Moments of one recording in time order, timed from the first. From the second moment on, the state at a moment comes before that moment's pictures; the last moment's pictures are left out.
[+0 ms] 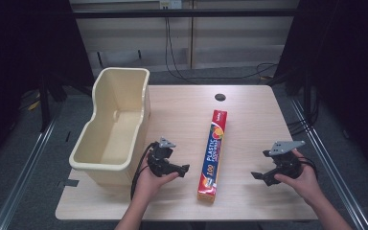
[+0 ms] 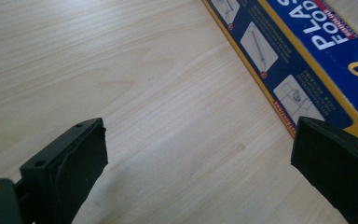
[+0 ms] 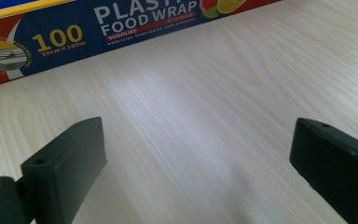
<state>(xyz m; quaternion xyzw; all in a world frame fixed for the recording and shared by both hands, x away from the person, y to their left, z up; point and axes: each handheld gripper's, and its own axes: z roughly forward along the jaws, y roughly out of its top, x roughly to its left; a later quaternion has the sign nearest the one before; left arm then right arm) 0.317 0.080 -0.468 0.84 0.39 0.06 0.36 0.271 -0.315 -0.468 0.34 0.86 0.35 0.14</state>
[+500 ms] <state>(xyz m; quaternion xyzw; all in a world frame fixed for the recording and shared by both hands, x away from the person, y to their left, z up) 0.332 0.063 -0.451 0.84 0.41 0.05 0.36 0.270 -0.317 -0.463 0.35 0.85 0.36 0.14</state>
